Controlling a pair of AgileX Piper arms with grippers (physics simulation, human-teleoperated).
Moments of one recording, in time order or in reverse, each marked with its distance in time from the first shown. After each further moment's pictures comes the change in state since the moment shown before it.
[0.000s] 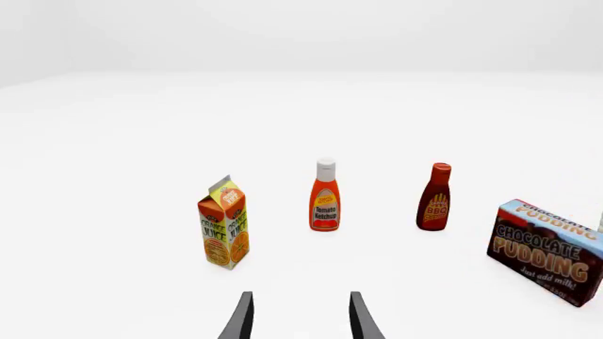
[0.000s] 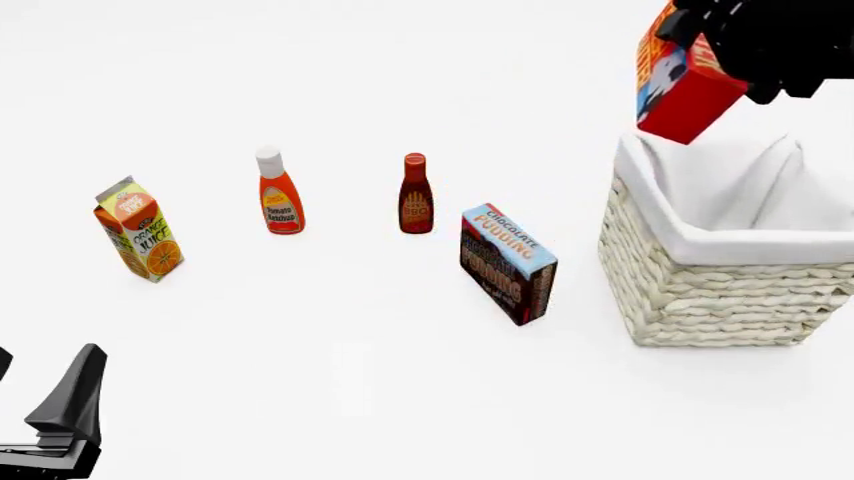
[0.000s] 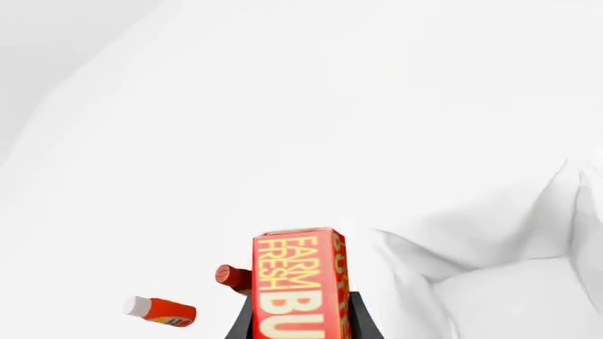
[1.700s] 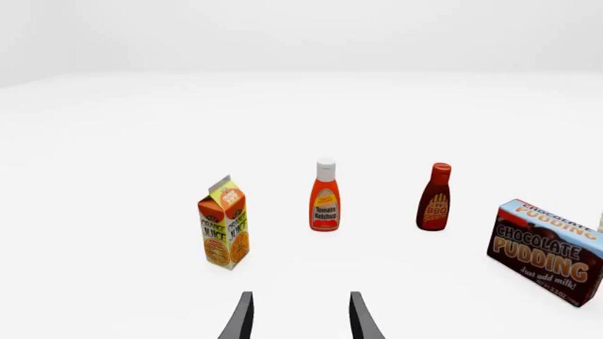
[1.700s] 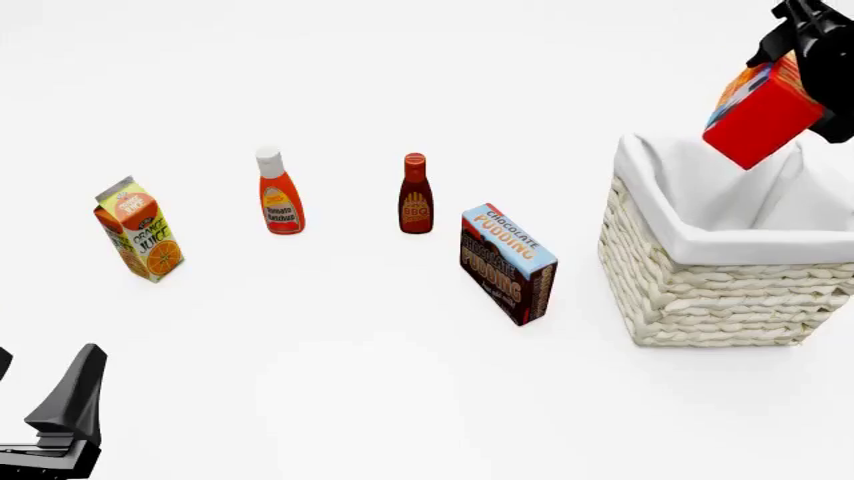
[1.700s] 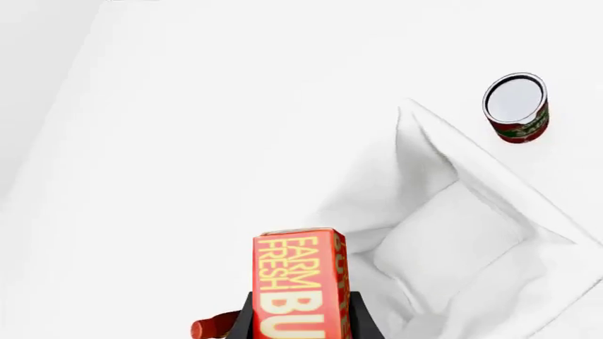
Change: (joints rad) left arm 0.000 0.000 0.000 0.000 0.000; right arm -0.221 0.038 -0.052 0.206 0.273
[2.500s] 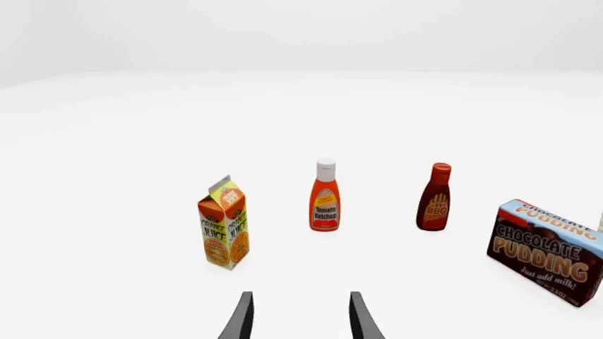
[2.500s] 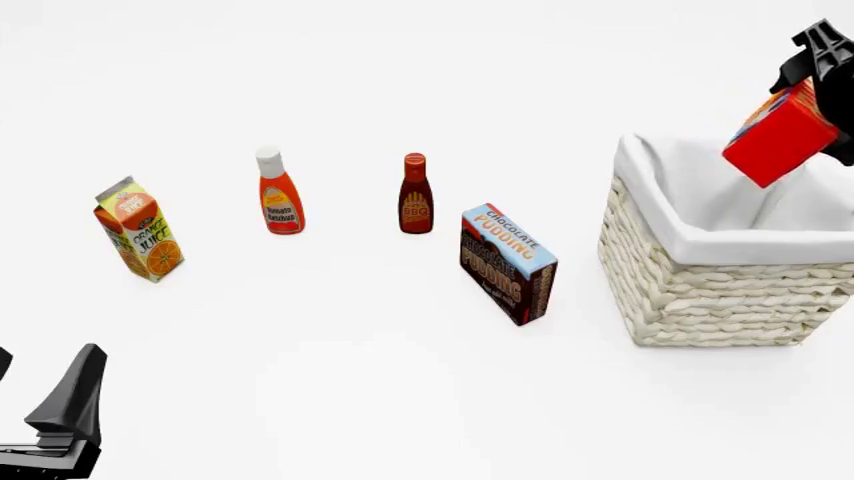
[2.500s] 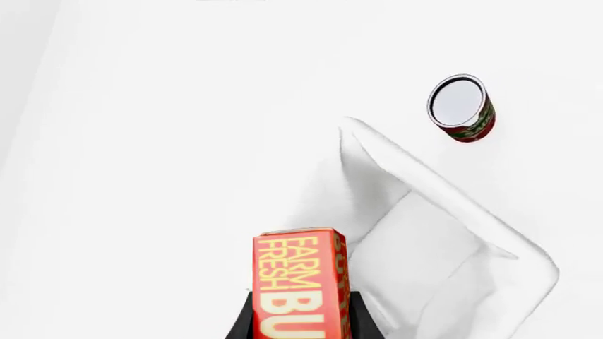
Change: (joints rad) left arm 0.000 0.000 0.000 0.000 0.000; right arm -0.095 0.072 0.003 0.000 0.031
